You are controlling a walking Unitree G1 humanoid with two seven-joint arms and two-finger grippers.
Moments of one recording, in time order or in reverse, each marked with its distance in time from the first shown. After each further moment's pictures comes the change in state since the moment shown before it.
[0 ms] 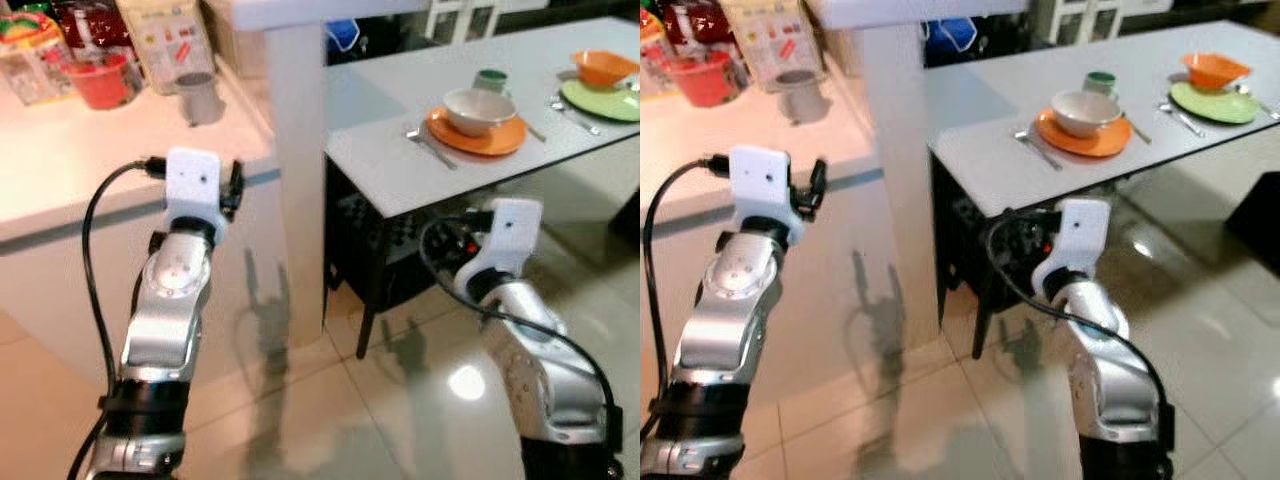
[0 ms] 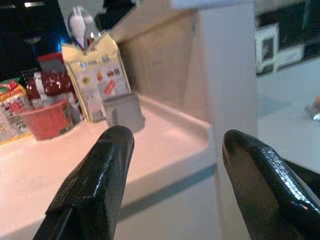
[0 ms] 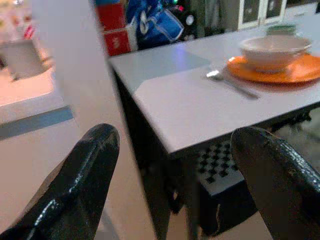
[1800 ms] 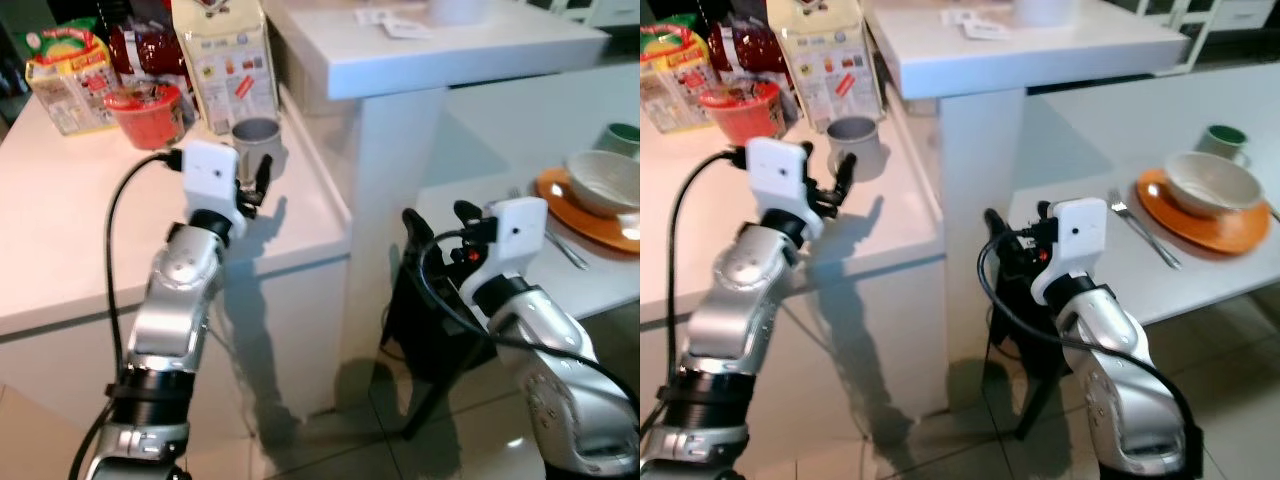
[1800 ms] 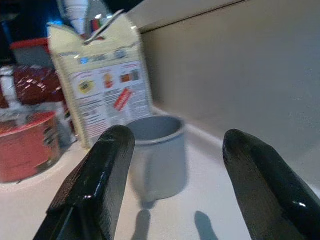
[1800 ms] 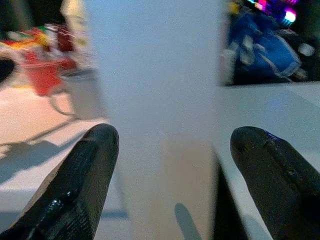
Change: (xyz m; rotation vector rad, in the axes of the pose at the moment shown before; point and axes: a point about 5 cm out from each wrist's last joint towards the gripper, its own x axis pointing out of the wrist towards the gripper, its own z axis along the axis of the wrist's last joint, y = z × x) left arm 0.009 -0.010 0.005 -0.111 -0.040 -0.167; right arm -0.026 0.017 0.023 -0.058 -0.086 0.245
